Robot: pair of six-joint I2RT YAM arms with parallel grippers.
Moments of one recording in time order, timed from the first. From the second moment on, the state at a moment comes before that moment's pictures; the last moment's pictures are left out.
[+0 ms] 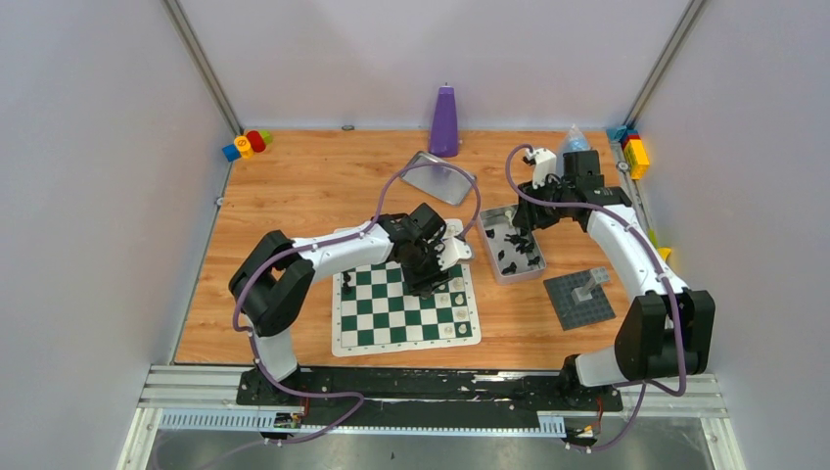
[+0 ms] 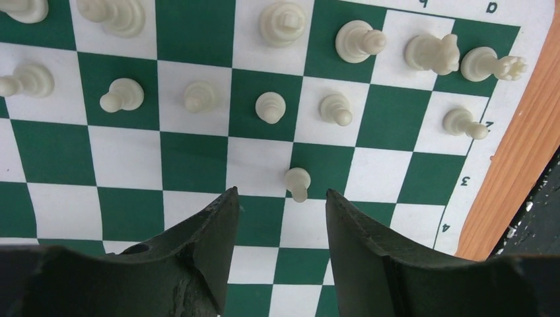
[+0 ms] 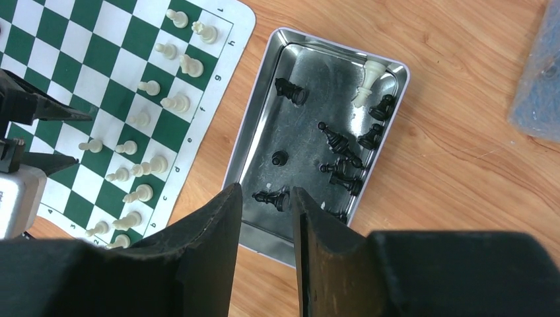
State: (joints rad) left arm -0.83 1.80 1.22 -0.60 0.31 0.44; right arm 0.10 1.42 1.16 -0.62 -0.46 -0.23
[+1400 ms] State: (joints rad) left arm -0.87 1.86 1.26 -0.64 0.35 0.44; right arm 0.09 1.42 1.14 -0.61 -0.45 -0.24
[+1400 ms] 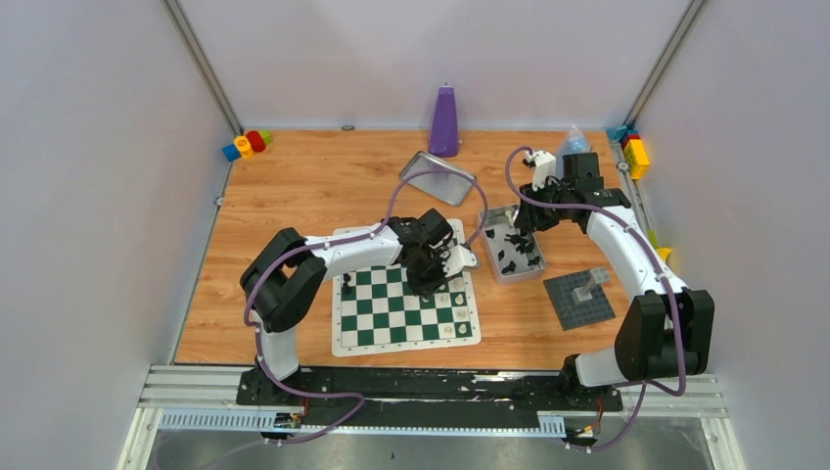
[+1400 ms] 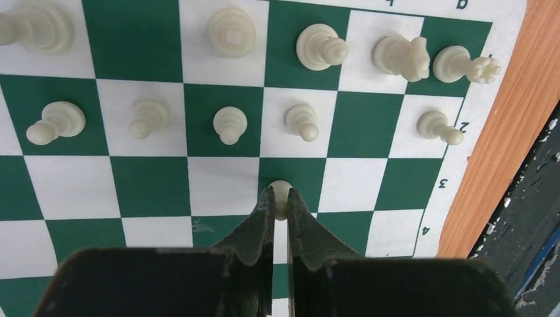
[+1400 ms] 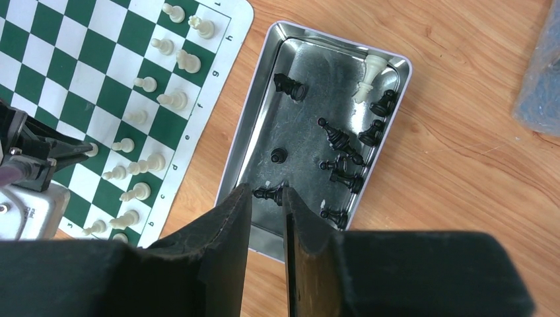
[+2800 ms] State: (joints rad) left arm -1.05 1.88 1.33 -0.64 0.32 0.45; right arm 0.09 1.42 1.13 -0.61 -0.45 -0.25
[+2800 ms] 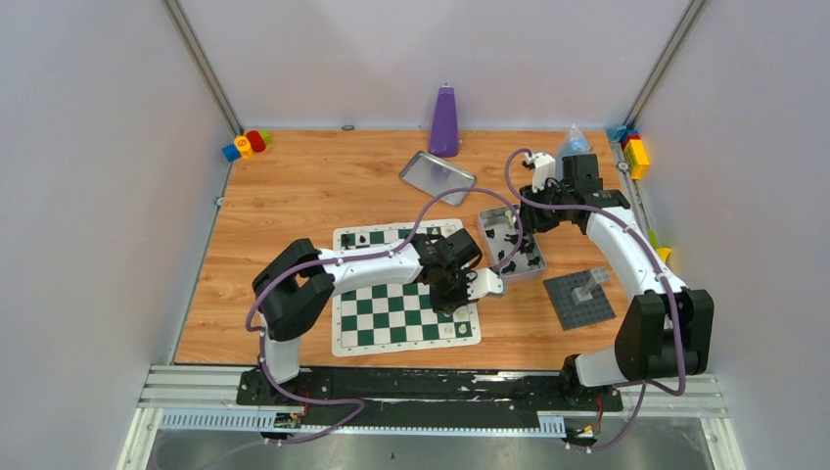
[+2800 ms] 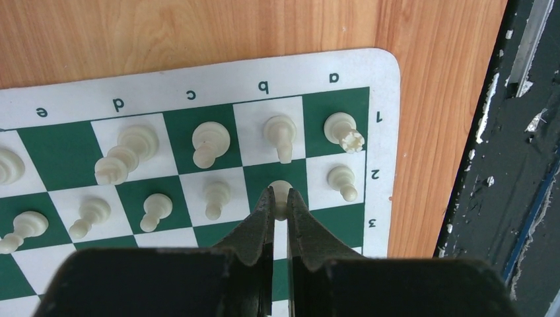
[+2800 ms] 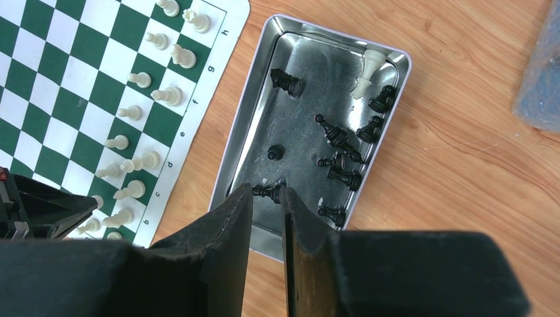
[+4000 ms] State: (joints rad) left arm -1.05 1.88 1.32 -0.63 0.27 0.45; right arm 0.10 1.45 1.13 -0.61 -0.44 -0.24
